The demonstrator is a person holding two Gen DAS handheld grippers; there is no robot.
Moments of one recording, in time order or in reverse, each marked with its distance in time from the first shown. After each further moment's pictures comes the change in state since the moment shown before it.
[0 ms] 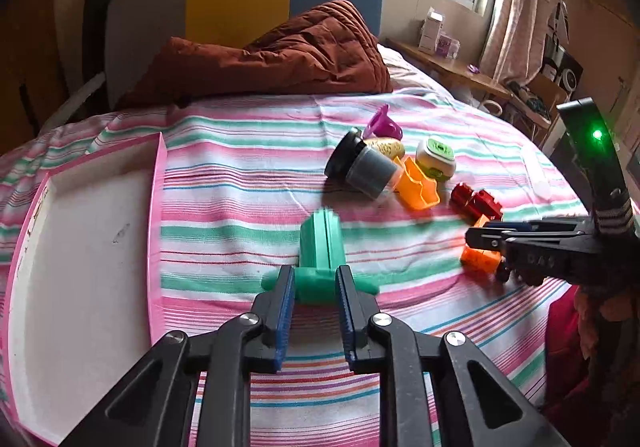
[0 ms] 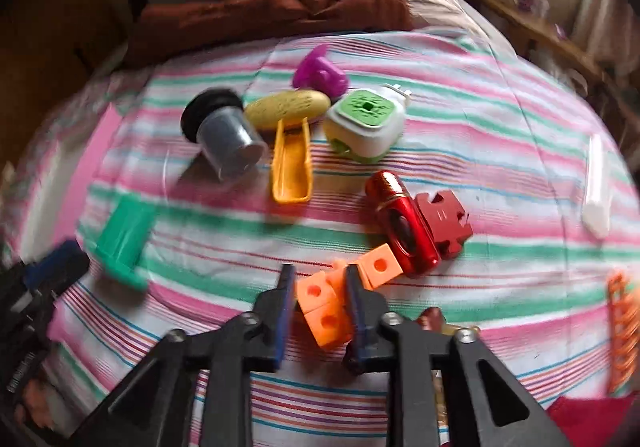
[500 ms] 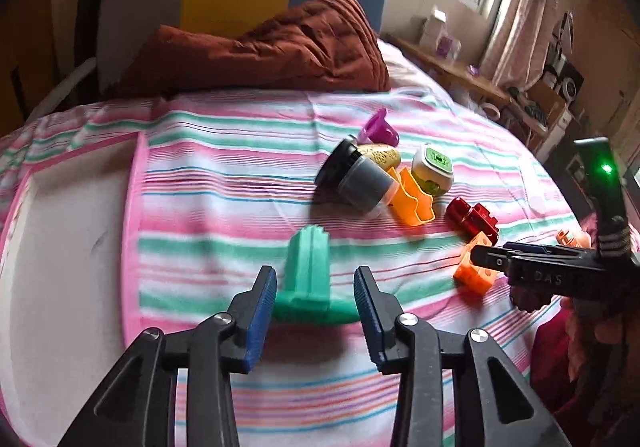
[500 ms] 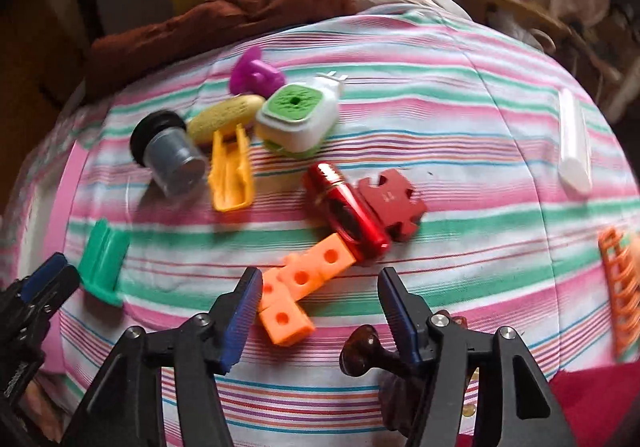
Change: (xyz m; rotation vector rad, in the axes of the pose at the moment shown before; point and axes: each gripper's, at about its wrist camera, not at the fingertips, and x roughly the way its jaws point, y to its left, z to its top) left arm 0.020 -0.003 0.028 -0.043 0.056 -0.050; right arm 0.000 -0.045 0.000 0.209 0.025 -0.012
